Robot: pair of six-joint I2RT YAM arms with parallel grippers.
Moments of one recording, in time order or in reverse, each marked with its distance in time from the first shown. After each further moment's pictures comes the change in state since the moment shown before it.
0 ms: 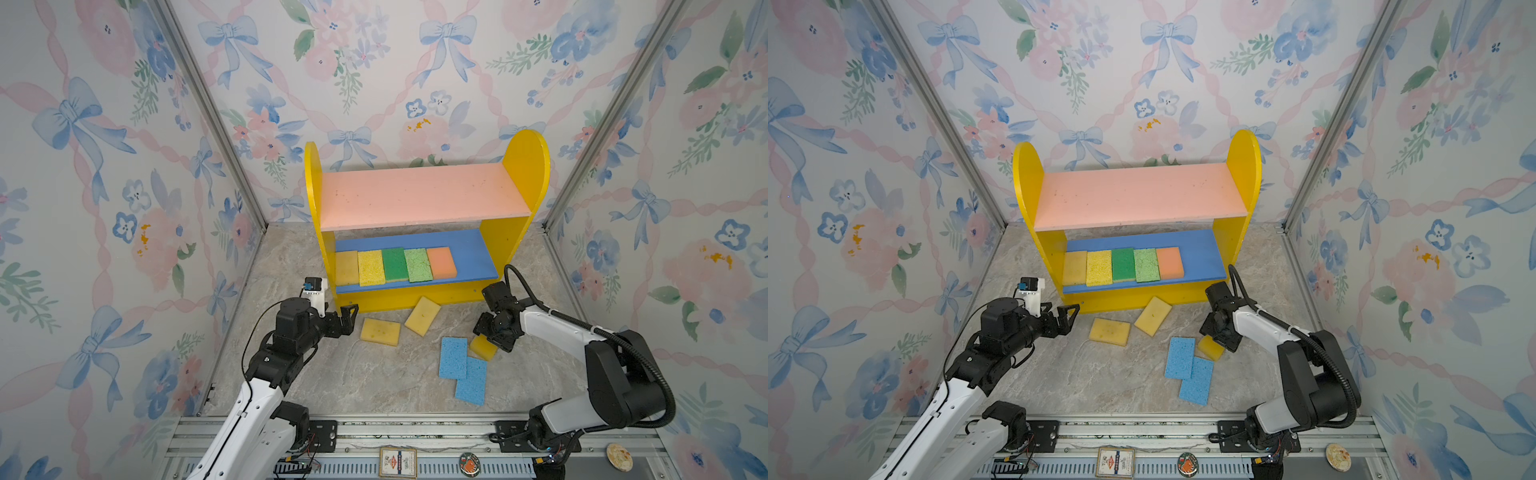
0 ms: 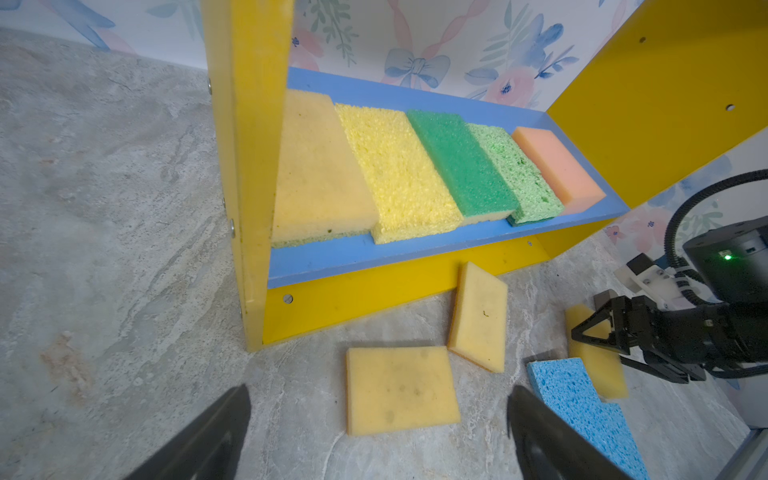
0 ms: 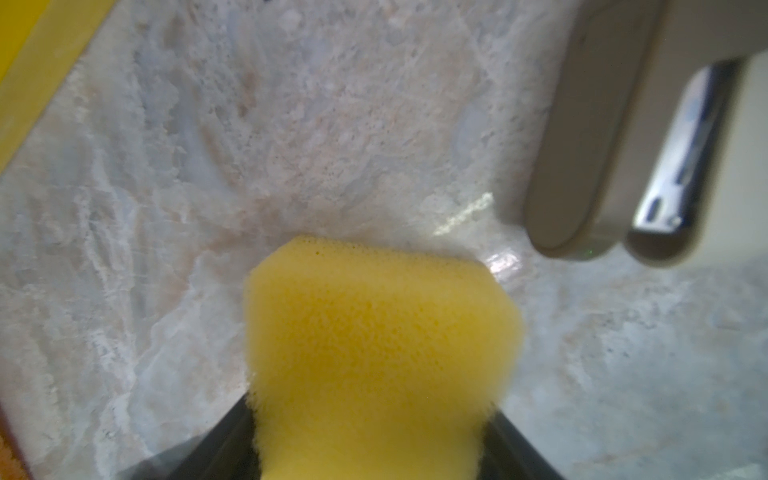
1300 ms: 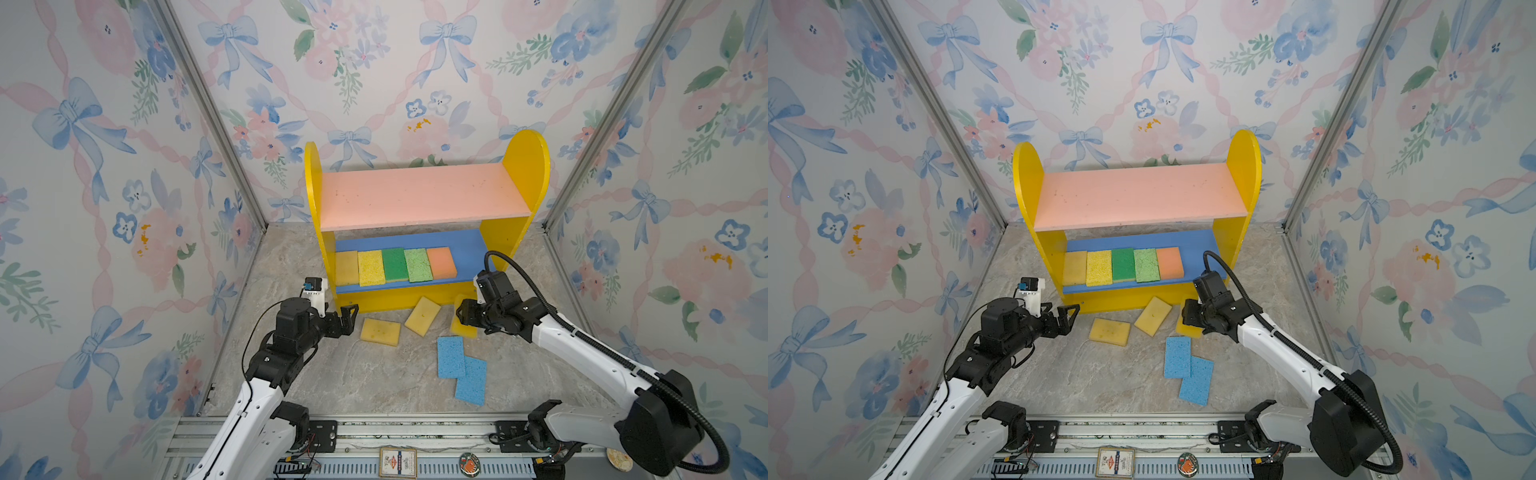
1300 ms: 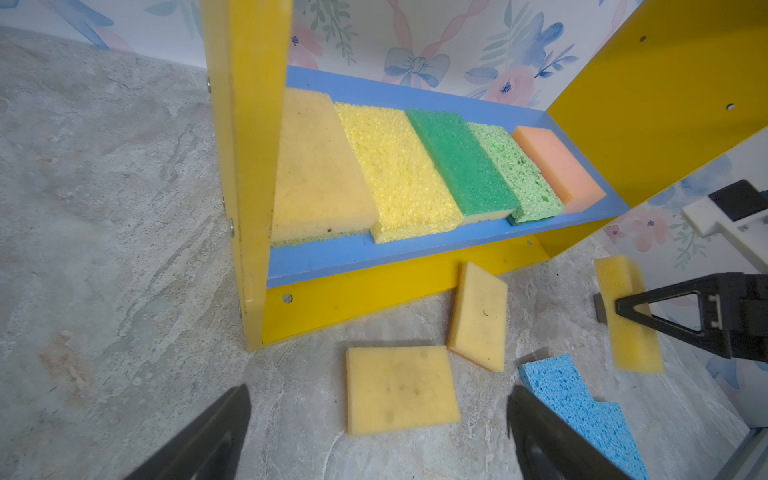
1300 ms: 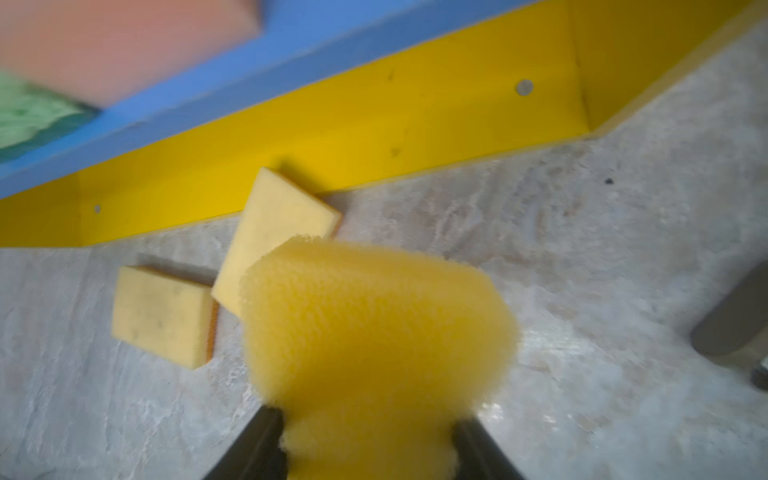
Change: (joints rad) left arm 0.000 -0.003 0.000 0.000 0.010 -0.002; right arm 0.243 -0.243 0.137 0.058 -0.094 -0.297
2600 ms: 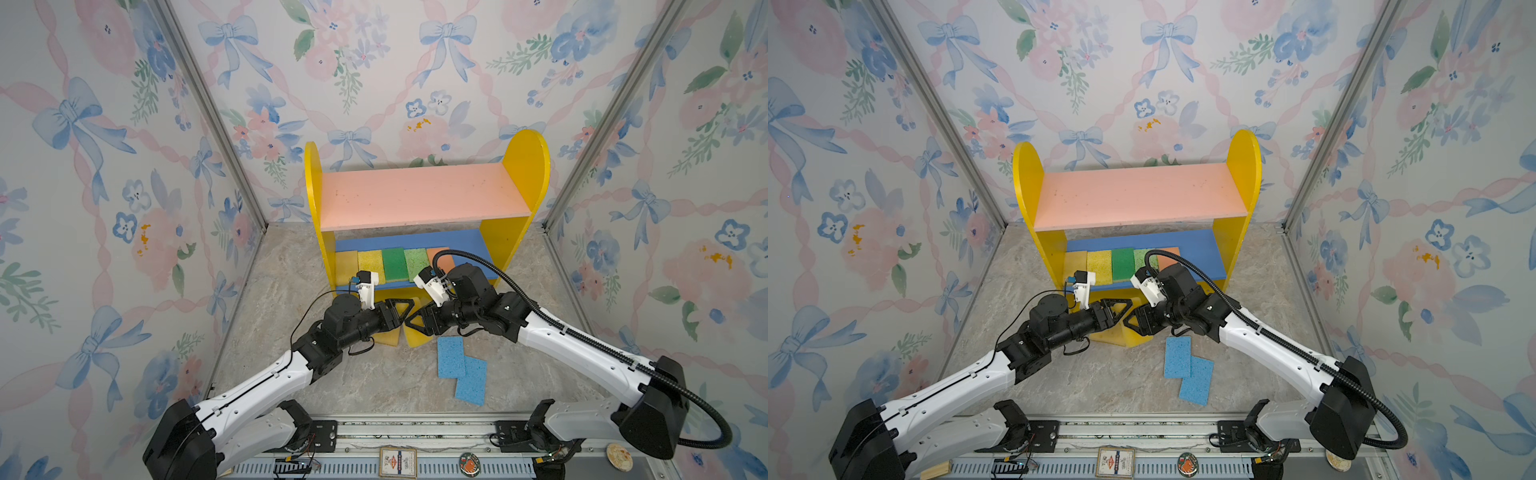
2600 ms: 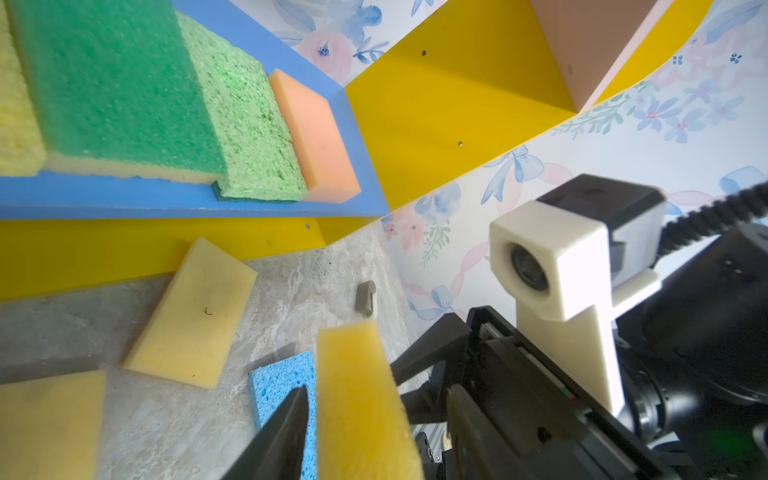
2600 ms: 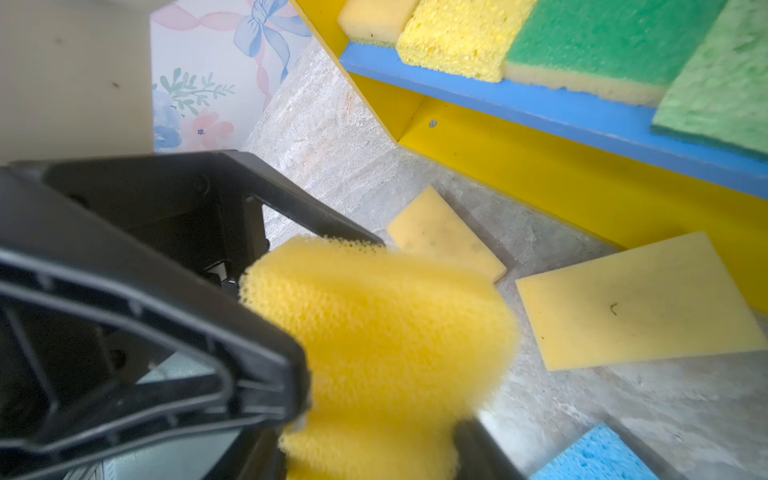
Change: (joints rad) left arm -0.485 0.323 0.055 0.521 0.003 -0.638; right arm 0.238 0.085 0.193 0.080 -0.373 -0.224
